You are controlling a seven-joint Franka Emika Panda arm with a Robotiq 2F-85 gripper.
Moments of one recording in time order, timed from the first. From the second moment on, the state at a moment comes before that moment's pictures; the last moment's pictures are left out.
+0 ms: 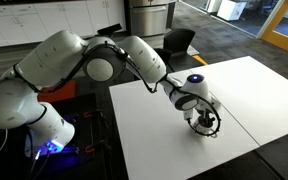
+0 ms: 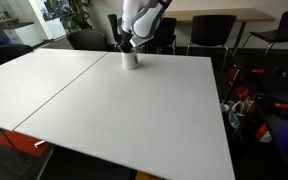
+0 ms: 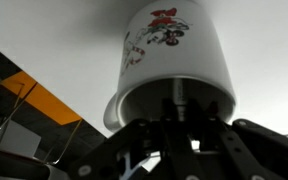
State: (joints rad) arm -0.05 1.01 -0.24 -1.43 -0.04 2.87 0.37
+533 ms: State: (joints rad) arm 0.02 0.99 -0.32 -1.47 -0.04 2.98 0.37
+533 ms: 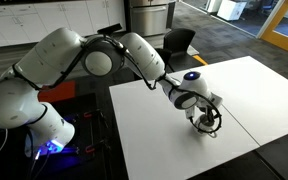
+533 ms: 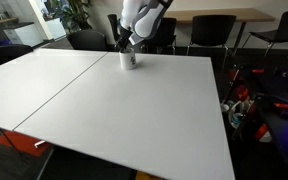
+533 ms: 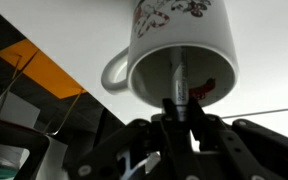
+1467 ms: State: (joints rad) arm 0.13 0.77 -0.38 -1.74 -0.05 3.27 0.37
